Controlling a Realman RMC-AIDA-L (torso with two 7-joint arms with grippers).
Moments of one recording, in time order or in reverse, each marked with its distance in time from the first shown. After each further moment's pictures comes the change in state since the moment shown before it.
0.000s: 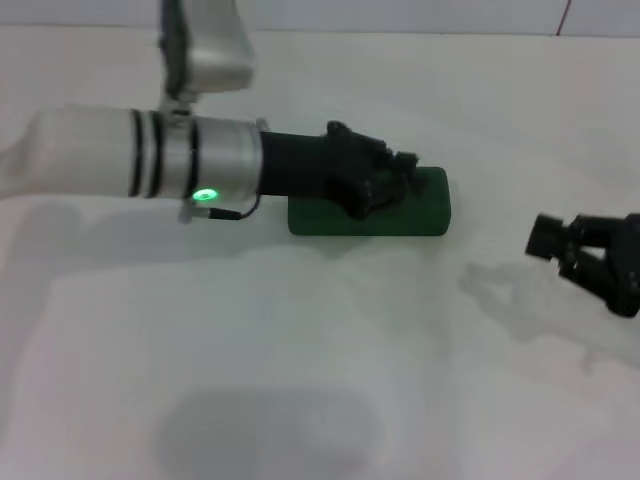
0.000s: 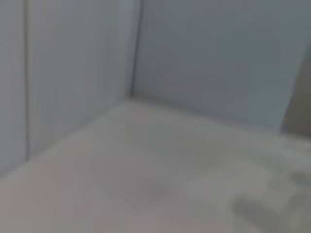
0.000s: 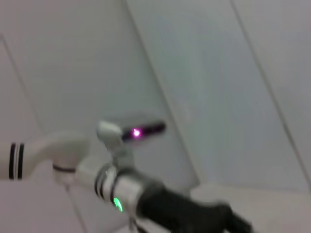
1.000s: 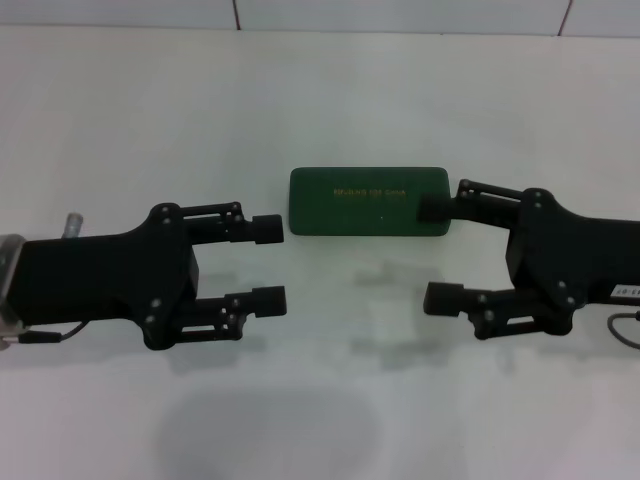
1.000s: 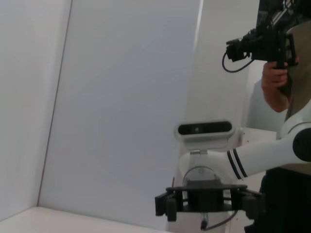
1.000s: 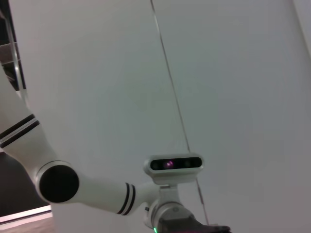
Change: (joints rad) left arm 0.285 0.075 -0.414 -0.056 0.022 0.785 0.282; right arm 0.179 0.024 -0.163 0.003 0.082 -0.182 -0.059
